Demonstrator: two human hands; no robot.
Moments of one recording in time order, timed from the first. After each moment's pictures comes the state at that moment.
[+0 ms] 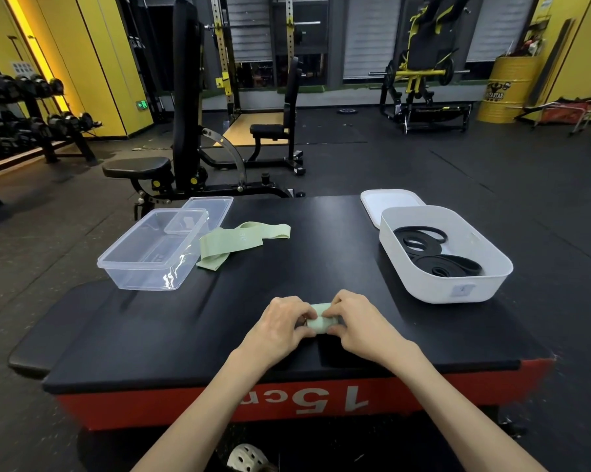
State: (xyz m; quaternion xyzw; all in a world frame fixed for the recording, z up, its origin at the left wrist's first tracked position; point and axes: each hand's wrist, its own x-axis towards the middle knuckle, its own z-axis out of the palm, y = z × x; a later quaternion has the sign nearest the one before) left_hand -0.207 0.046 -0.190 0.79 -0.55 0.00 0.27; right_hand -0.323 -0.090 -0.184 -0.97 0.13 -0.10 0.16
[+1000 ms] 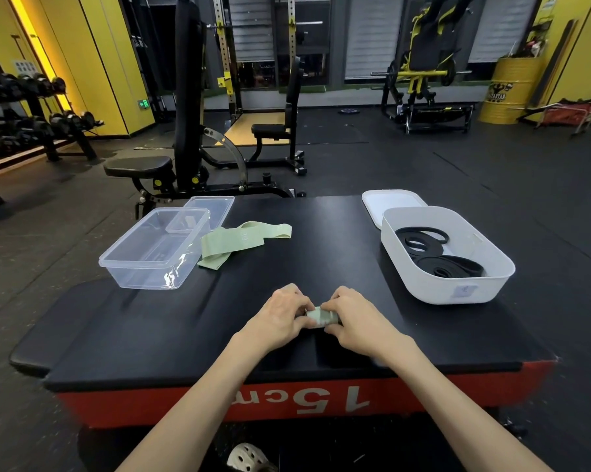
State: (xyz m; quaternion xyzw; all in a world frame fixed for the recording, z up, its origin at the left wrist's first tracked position) left_hand -0.192 0.035 -0.183 0.81 -0.53 -0.06 0.24; right_hand -0.315 -0.091 -0.182 -0.98 0.12 -0.08 0.12
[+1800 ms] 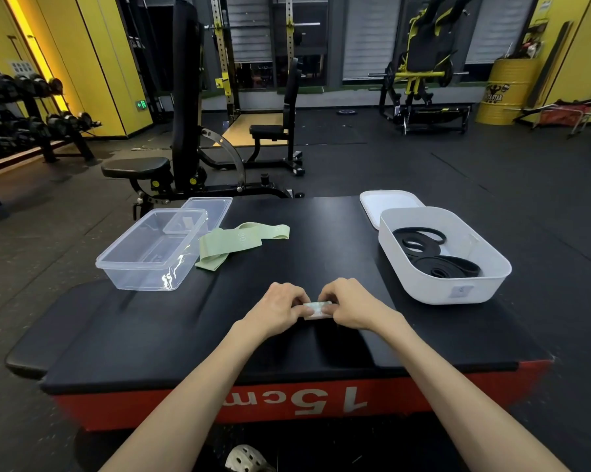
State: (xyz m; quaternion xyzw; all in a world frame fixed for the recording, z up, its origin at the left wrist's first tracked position) left_hand -0.175 0.021 -0.184 0.83 -0.49 -0.12 0.25; right_hand -0.290 -0.112 -0.171 -0.96 0.17 -0.03 0.23
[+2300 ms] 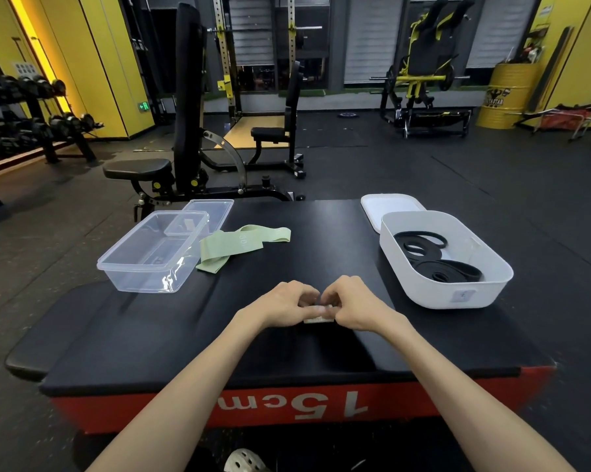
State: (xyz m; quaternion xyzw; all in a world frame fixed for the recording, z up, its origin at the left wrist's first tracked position) left_hand -0.170 0.014 -0.167 0.80 -0.51 -0.22 0.21; right_hand -0.291 -0.114 -0.164 -0.96 0.14 -0.06 0.25
